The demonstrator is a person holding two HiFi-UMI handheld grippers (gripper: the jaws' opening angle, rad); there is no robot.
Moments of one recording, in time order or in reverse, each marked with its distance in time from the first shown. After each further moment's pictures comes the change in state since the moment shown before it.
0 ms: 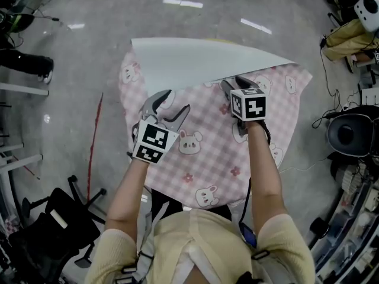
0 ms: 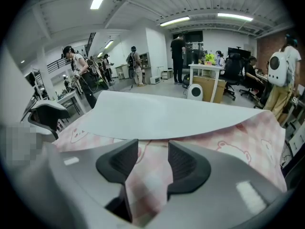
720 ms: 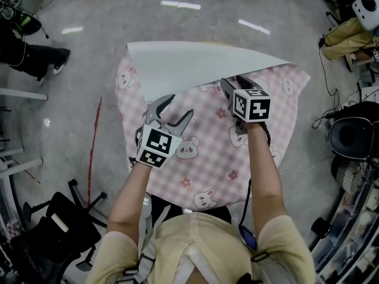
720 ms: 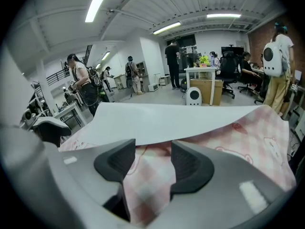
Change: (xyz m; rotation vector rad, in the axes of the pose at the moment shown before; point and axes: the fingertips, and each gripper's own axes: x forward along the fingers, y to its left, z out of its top) left arm 0.019 -0.016 0.002 0.012 -0.002 -0.032; right arm -0.001 -0.016 0.015 0.090 -0.096 0.028
